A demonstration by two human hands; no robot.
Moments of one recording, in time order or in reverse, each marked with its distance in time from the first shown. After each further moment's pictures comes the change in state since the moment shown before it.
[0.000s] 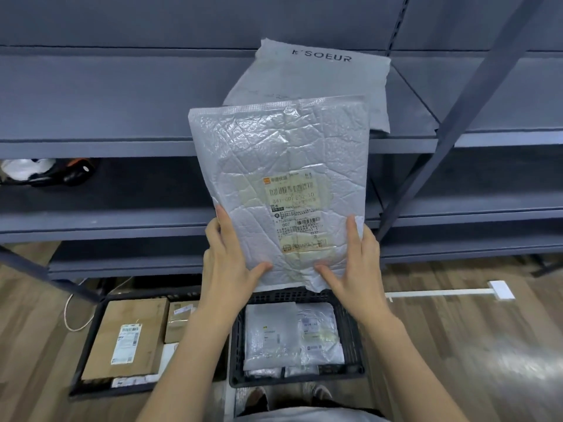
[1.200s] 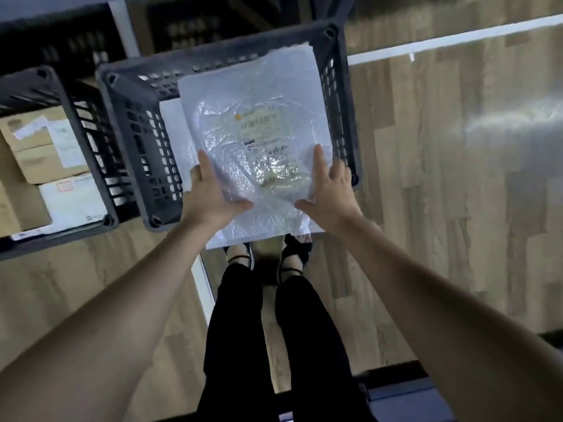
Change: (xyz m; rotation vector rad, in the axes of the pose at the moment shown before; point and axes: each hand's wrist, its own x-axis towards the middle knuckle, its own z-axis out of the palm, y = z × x) left_hand -0.129 -0.191 0.443 0.091 -0.818 -0.420; right_hand -0.253 0.296 0.266 -0.040 -0.950 0.666
